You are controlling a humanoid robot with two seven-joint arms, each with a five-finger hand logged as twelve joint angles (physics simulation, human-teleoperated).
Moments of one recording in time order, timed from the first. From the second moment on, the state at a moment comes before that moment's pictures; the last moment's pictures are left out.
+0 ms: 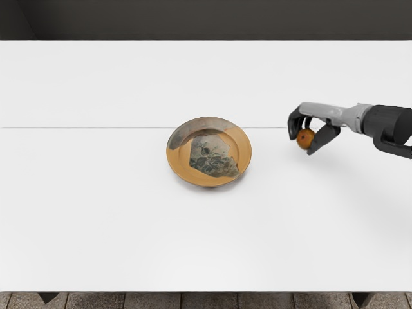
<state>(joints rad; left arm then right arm) -0.04 0.00 0.00 -0.08 -0.17 -0.06 0.15 1.09 -0.78 0.15 1.29 -1.17 0.21 0.05</state>
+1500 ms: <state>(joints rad) -0.04 0.00 0.00 -0.08 -0.17 -0.06 0.15 1.30 -0.62 0.16 1.40 -0.79 0.34 -0.08</state>
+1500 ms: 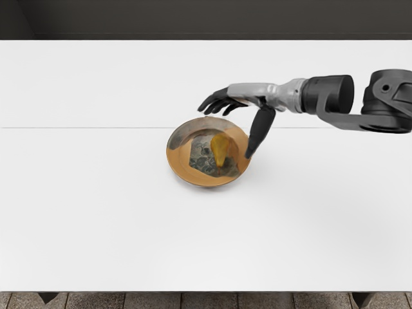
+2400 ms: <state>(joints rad) -0.04 0.00 0.00 -0.08 -0.17 -0.06 0.15 1.19 -0.95 0.22 1.35 -0.25 0.61 -0.07</state>
